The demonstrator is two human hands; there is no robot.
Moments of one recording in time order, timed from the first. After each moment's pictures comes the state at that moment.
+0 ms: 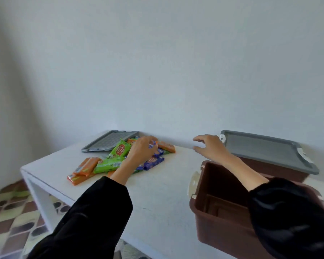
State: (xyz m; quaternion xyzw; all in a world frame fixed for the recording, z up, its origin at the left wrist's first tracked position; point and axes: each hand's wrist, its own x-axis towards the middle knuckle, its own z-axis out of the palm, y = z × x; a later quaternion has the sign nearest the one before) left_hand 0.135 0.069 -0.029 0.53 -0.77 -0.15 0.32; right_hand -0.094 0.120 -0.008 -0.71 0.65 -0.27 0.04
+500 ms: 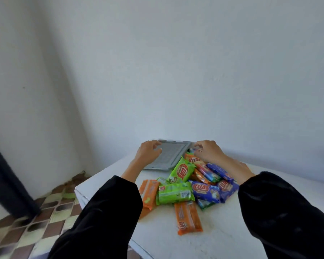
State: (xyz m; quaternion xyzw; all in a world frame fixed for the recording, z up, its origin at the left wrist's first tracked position) left_hand 0.347 -0.106 -0.034 0.63 -0.71 -0.15 0.28; right_hand 0.127 -0.088 -0.024 -0.74 0.62 -0.23 0.14
